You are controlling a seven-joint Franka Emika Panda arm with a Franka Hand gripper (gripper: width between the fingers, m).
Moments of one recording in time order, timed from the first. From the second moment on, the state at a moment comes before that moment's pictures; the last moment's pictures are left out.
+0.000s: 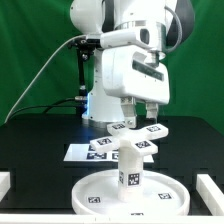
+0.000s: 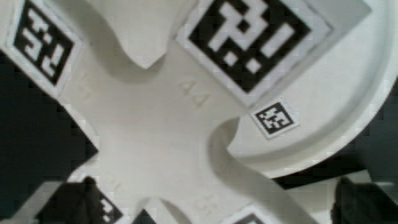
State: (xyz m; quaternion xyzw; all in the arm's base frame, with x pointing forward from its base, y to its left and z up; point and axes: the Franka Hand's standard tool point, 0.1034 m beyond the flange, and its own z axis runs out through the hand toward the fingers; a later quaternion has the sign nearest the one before) arm 0.547 0.027 0.123 0.86 0.49 0.14 0.07
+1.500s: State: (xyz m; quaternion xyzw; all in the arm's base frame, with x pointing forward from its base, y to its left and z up) arm 0.548 0.036 0.145 0.97 0.24 0.03 0.01
